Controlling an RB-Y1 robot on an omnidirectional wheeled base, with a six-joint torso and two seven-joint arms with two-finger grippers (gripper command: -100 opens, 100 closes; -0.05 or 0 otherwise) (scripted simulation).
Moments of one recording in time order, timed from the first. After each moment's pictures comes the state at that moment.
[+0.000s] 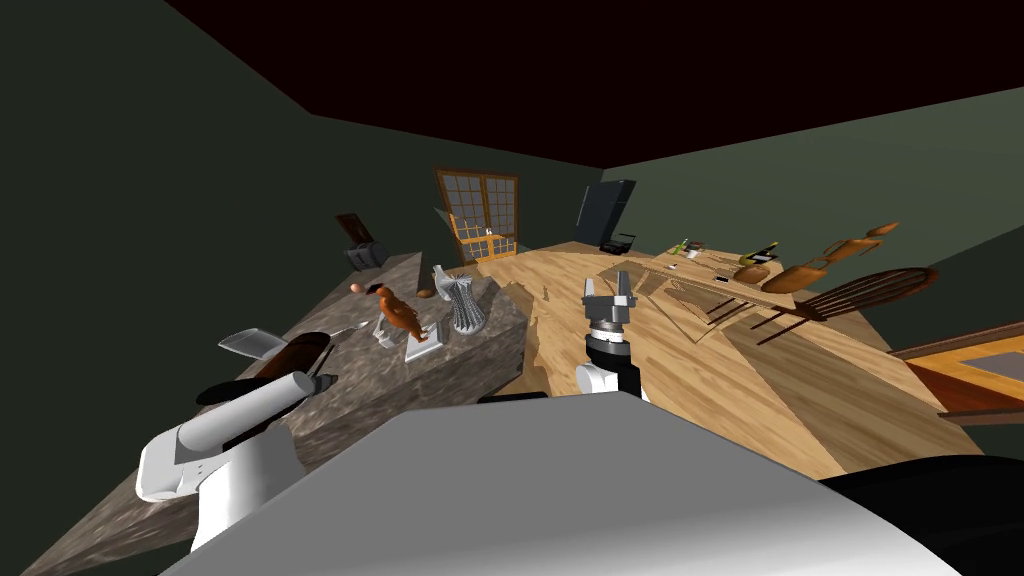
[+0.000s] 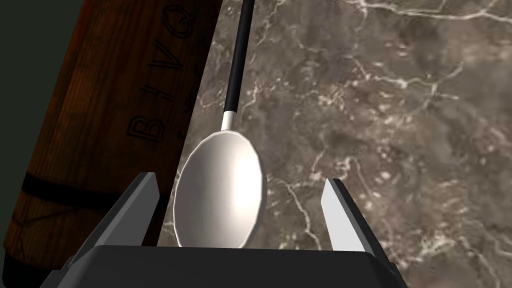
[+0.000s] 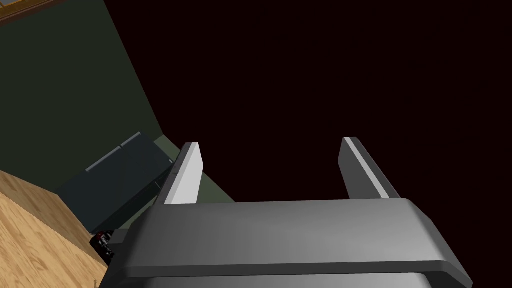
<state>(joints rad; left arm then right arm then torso) 0.02 0.35 0.93 -1.56 0.06 1.01 1.20 0.47 0.01 0.07 -2.20 -0.09 -0.61 -0.17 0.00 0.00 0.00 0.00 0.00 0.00</state>
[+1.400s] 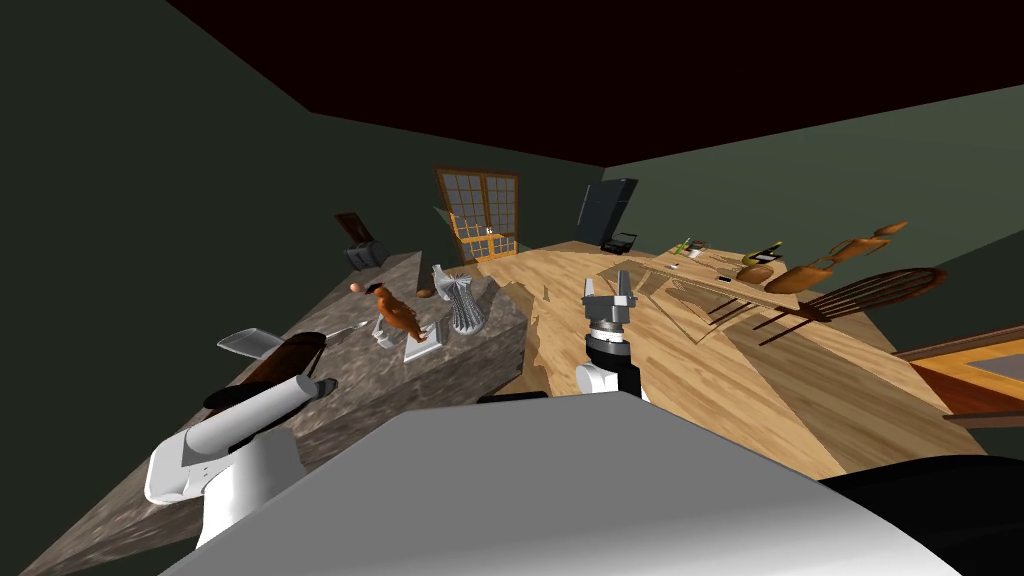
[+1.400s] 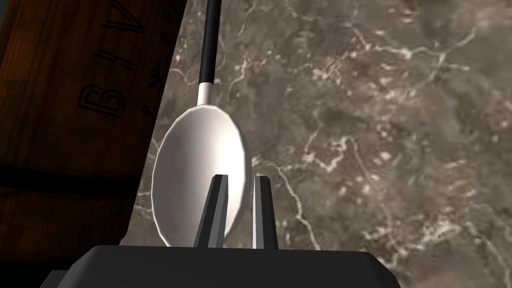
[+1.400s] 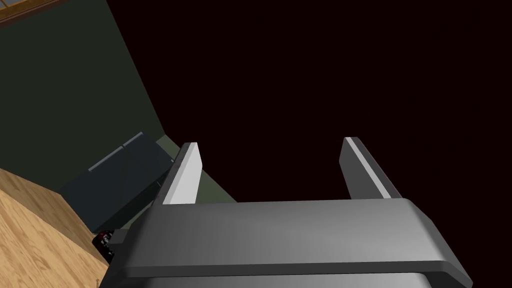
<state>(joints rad) 0.03 0.34 0.93 -1.53 0.06 1.00 1.20 0.47 0.01 0.07 -2.20 -0.09 -0.61 -0.17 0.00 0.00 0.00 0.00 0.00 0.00</state>
